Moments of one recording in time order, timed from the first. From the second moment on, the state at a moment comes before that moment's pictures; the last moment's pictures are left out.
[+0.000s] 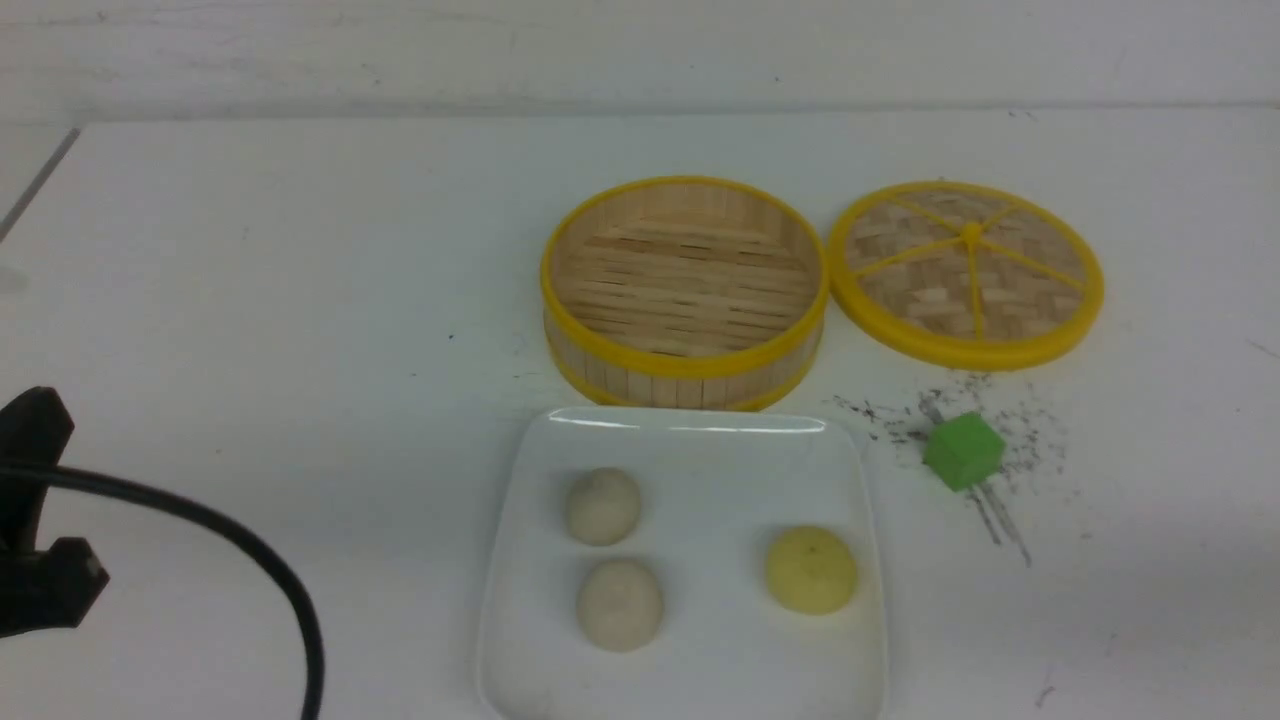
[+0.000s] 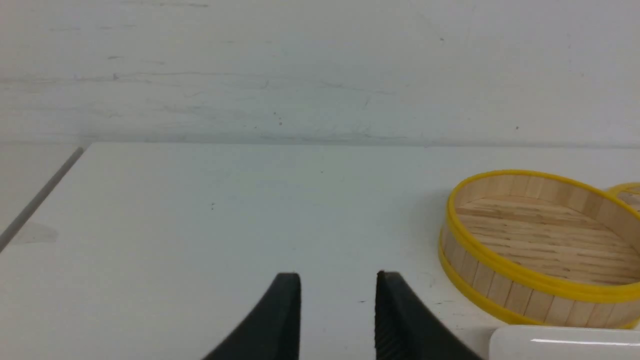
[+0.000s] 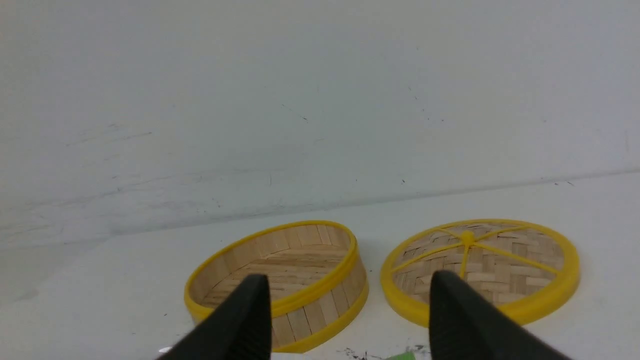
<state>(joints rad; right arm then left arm) 0.35 0.06 -0.06 -1.74 -0.01 2.03 -0.36 0.42 -0.35 0.99 0.24 -1.04</state>
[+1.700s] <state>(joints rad) 0.35 0.06 -0.06 -1.35 0.03 2.03 -0.36 0.42 -0.35 0.97 0.69 -1.04</state>
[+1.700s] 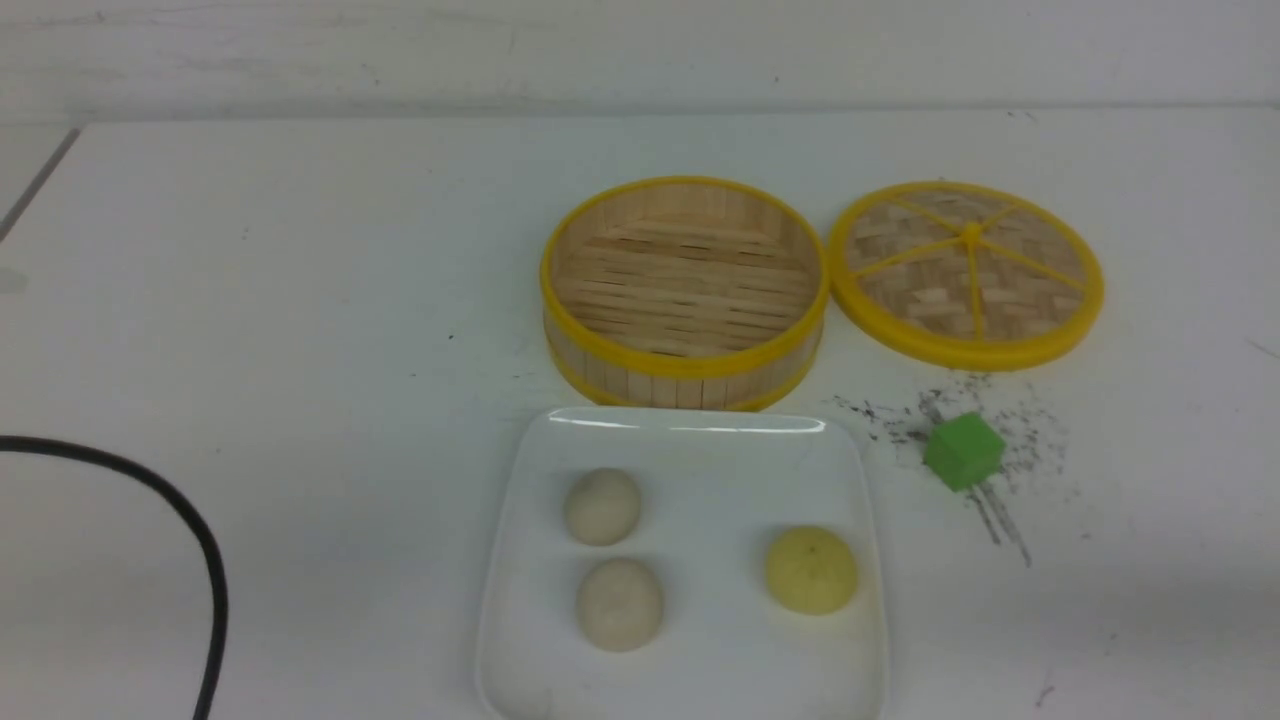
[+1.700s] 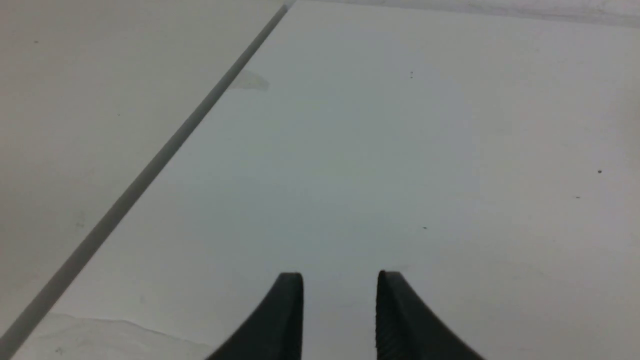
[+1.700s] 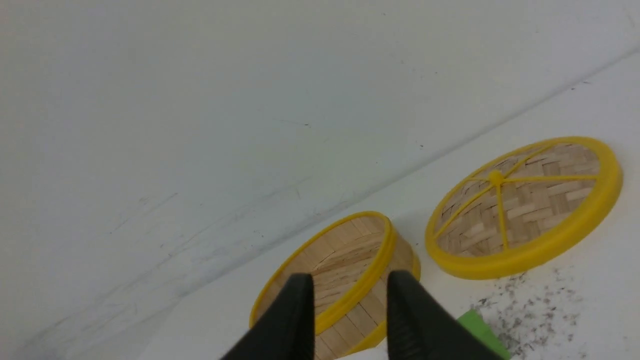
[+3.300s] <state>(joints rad) 0.35 0.06 0.03 -0.25 0.25 0.38 -0.36 0.42 -0.35 1.00 0.89 -1.04</state>
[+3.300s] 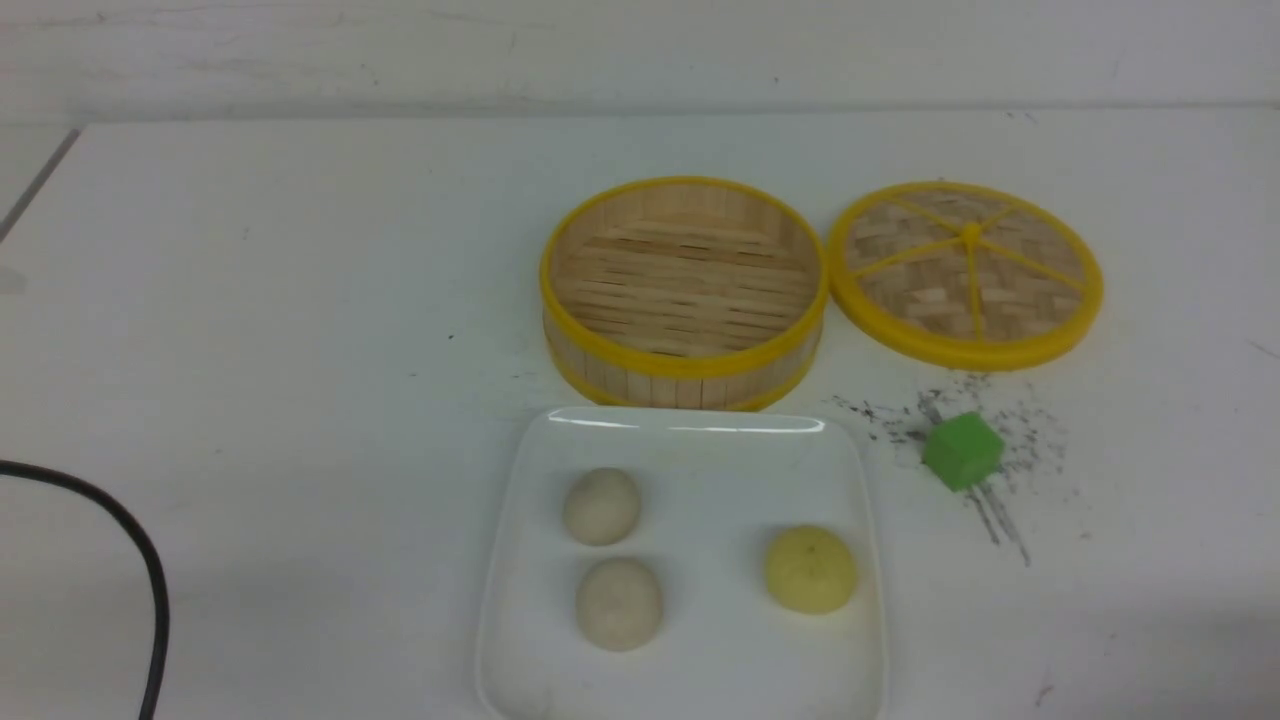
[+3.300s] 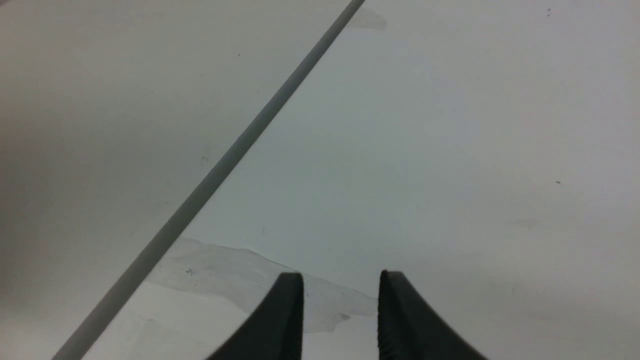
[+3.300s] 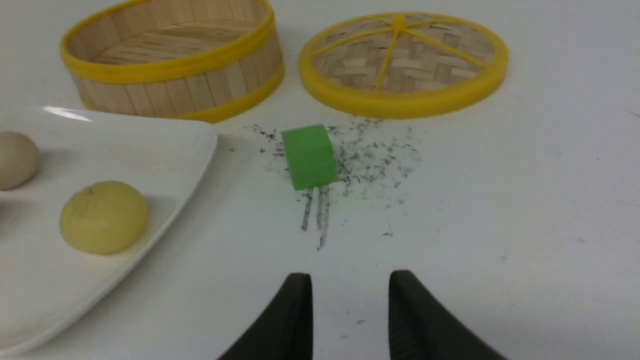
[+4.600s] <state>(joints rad) 0.09 -0.01 0.02 -0.23 0.41 0.28 -0.36 0.42 -0.35 1.00 0.94 -1.04</state>
